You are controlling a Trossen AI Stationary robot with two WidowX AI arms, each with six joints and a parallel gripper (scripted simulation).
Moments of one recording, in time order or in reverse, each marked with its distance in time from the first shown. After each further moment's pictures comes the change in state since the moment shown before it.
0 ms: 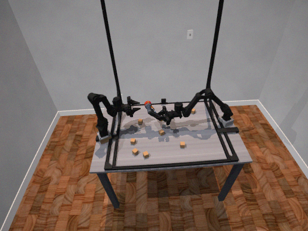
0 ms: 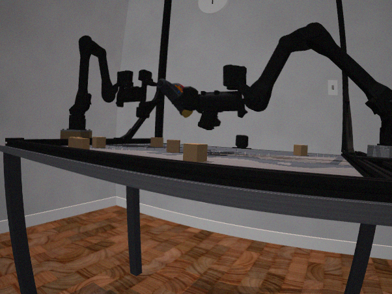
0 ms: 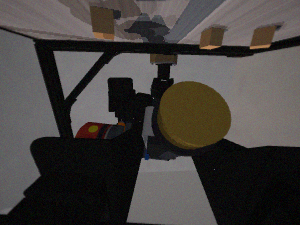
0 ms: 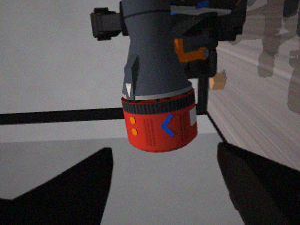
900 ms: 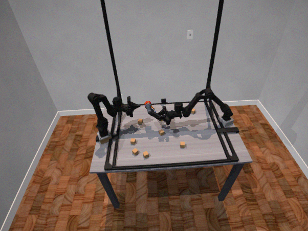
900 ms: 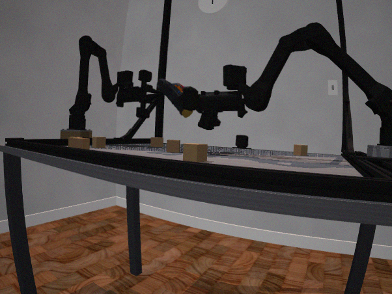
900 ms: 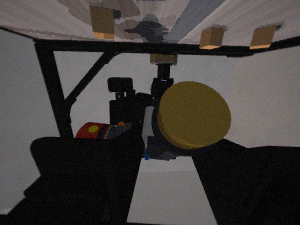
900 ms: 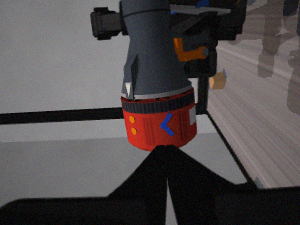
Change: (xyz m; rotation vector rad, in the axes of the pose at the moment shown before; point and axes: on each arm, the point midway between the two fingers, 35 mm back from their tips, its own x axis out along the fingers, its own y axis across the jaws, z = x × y) left arm 0.000 0.000 0.000 0.000 0.000 0.000; right arm 0.000 0.000 0.000 0.000 0.001 0.000
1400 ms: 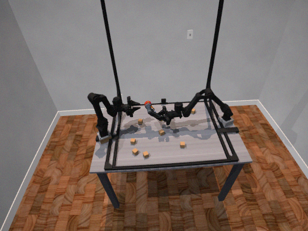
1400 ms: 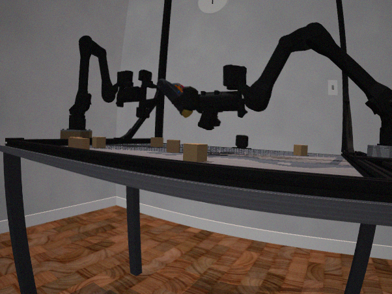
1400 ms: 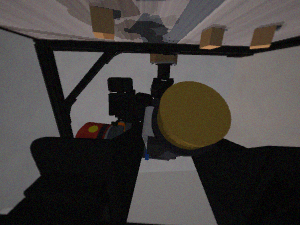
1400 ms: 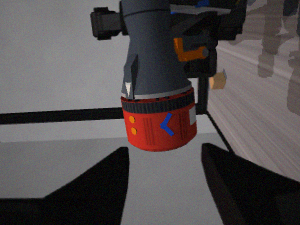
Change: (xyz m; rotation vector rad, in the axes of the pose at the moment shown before) left arm 0.000 0.000 0.000 0.000 0.000 0.000; right arm 0.000 0.000 0.000 0.000 0.000 0.000
